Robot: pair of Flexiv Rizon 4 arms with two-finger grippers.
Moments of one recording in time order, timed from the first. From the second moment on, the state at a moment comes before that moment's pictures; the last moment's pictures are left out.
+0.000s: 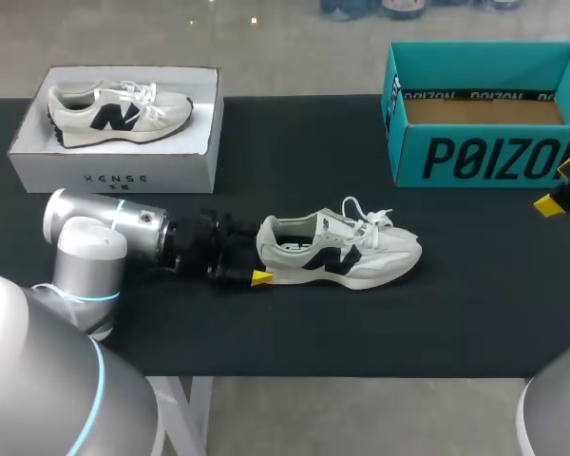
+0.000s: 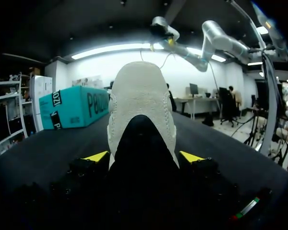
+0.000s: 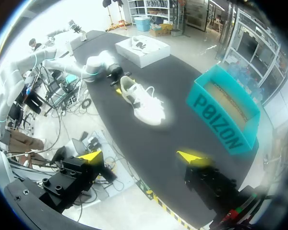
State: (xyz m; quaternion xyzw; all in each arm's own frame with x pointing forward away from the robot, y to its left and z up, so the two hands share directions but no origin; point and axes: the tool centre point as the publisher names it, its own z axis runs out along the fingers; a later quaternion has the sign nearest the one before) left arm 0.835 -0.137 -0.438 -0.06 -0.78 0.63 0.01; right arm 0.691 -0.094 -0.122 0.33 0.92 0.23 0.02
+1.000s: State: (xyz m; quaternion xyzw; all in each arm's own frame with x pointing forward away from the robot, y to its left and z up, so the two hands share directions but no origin) left arm 0.834 -0.137 -0.438 -0.06 -0.78 0.63 0.01; right arm 0.717 0.071 -0.177 0.53 0.84 0.12 0.06
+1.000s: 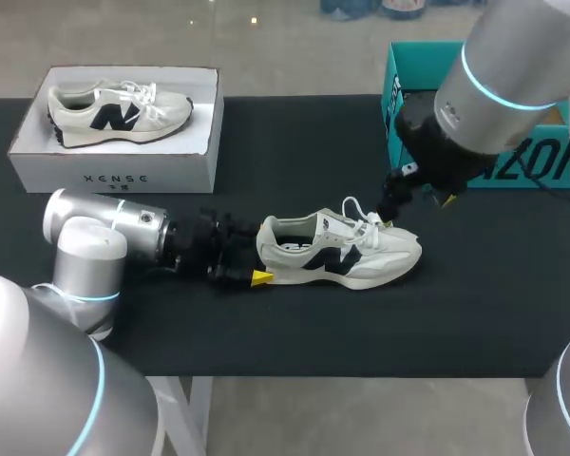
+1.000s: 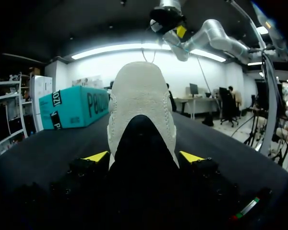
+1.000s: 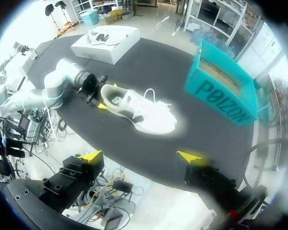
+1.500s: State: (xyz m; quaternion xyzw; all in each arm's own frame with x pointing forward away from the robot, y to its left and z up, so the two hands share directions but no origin) left arm 0.834 -0.137 -0.438 -0.06 -0.78 0.63 0.01; right arm 0.727 0.078 -0.175 0.54 0.84 0.09 0.04
